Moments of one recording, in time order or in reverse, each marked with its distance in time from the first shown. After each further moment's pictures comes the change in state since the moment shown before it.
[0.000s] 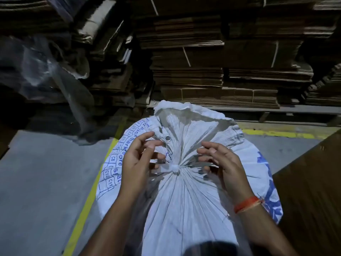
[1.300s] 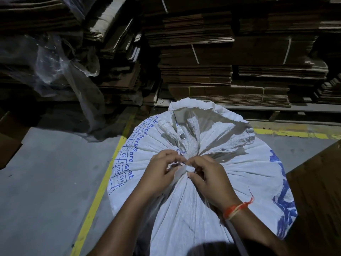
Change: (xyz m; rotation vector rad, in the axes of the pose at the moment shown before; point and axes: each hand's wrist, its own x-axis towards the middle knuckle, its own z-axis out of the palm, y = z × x) left_hand 0.016 -0.052 -0.022 0.759 -0.419 0.098; right_hand -0.003 0.048 0.022 -1.085 -0.202 -0.440
